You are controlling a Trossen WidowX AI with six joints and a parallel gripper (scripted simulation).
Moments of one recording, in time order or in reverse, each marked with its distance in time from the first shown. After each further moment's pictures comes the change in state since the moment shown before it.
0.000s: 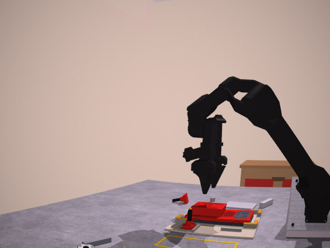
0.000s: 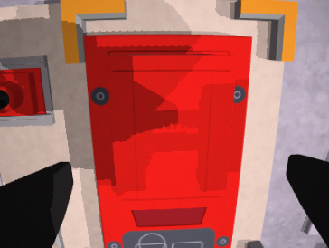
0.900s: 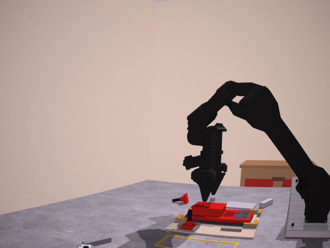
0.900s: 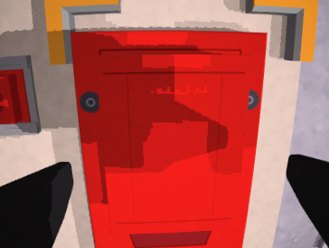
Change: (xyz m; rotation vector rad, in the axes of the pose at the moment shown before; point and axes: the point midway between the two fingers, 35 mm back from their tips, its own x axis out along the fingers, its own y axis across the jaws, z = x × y) arm 0.024 -0.001 -0.001 0.001 0.000 0.001
